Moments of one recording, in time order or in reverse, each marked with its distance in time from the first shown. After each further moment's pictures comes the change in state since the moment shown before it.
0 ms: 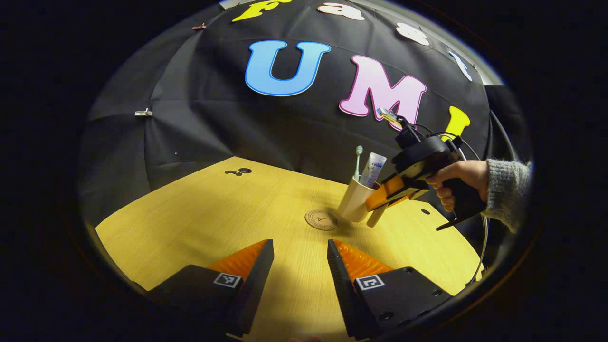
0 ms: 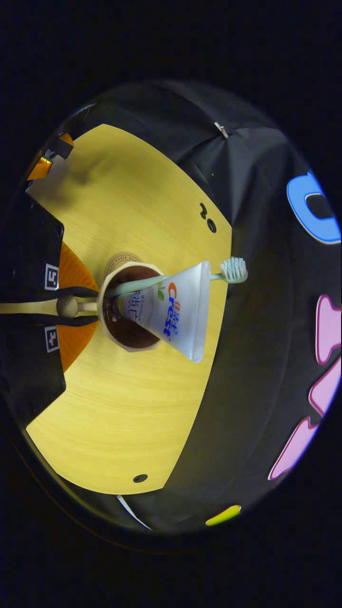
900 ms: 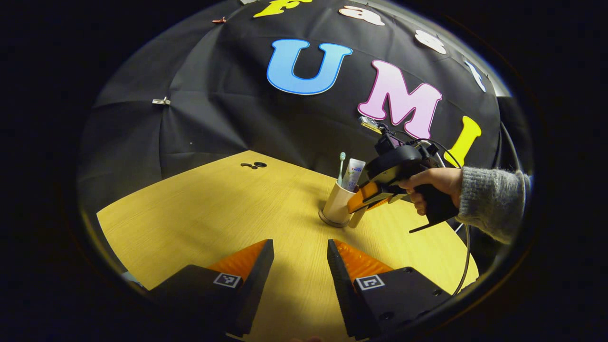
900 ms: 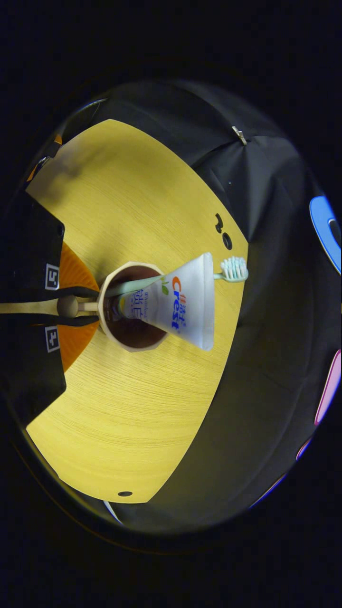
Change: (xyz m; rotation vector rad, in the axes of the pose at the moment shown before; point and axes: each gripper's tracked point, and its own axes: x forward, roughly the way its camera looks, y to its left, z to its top) left arm -0.008 0.023 -0.011 -0.077 0.001 0.048; right arm 0.018 0.020 -0.003 -0.067 0.070 0.023
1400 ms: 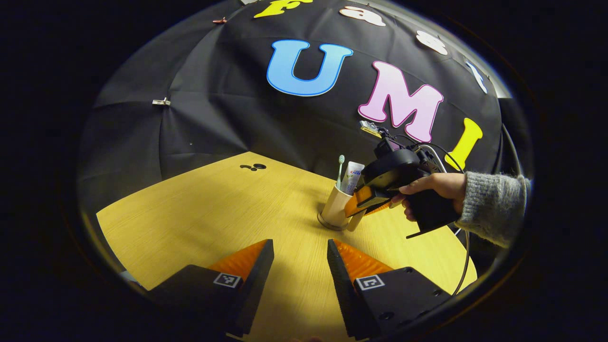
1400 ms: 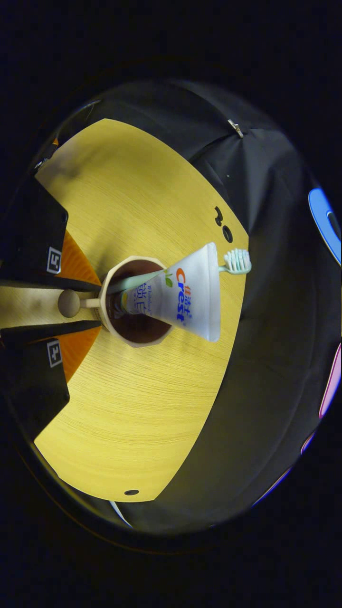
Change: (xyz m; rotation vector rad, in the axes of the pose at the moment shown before) left arm 0.003 -0.007 0.006 0.000 -0.008 0.004; right arm -0.002 -0.003 -0.002 0.037 0.003 -0.016
